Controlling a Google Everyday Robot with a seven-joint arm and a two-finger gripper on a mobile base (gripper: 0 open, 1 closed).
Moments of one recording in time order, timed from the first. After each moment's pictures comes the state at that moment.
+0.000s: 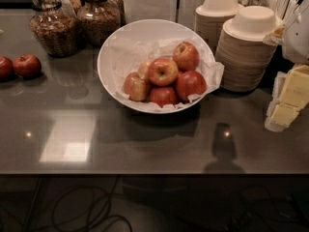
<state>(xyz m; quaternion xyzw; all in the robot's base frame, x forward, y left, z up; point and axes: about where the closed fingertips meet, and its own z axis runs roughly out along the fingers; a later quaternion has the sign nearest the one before) 0.438 -0.217 0.976 -0.60 0.78 -0.03 0.16</state>
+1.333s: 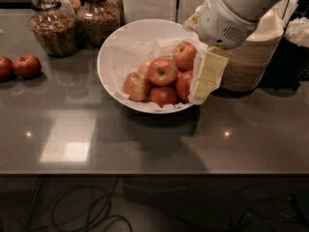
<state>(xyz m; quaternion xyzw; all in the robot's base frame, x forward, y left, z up) 0.509 -0.081 0.971 -0.70 0.68 0.04 0.24</state>
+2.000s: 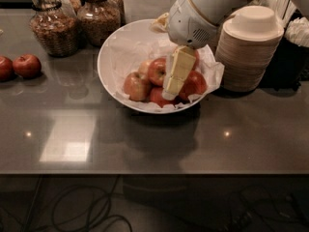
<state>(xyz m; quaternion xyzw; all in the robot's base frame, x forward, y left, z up) 0.535 -0.016 0.958 -0.74 0.60 0.12 0.28</state>
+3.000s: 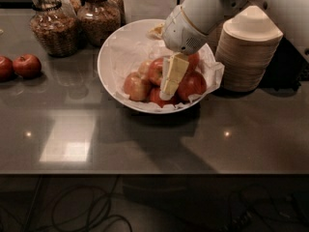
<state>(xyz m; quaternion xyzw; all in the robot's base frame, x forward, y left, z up) 0.569 -0.014 0.925 -0.75 0.59 0.14 0.28</state>
